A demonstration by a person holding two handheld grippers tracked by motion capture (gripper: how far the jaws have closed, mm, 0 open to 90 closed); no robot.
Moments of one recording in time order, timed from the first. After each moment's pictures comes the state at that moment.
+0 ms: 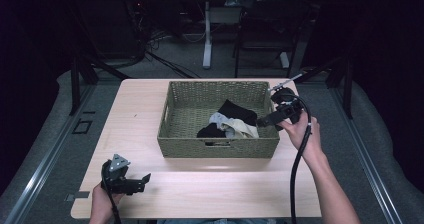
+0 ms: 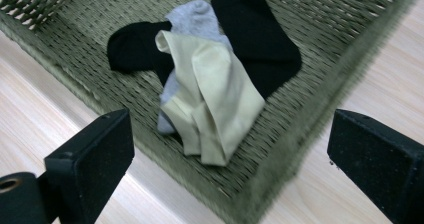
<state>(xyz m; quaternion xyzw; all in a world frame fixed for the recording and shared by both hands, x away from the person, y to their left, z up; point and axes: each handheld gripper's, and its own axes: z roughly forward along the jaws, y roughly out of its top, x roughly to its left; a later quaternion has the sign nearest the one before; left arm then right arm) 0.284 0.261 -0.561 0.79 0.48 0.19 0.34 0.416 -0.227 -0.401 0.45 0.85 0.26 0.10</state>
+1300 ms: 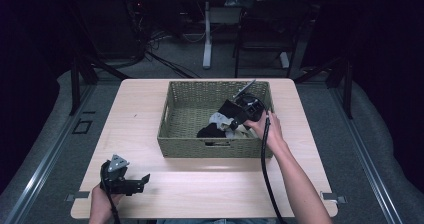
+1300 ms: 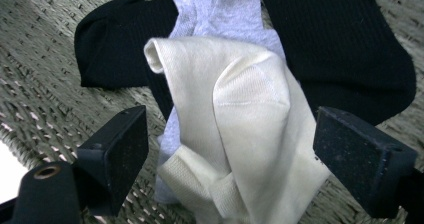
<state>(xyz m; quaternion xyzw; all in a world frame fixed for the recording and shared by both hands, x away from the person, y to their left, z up) 0.282 0.263 -0.561 0.79 0.48 0.18 0.34 0.490 -0.155 -0.485 0.44 0.88 0.18 0.02</state>
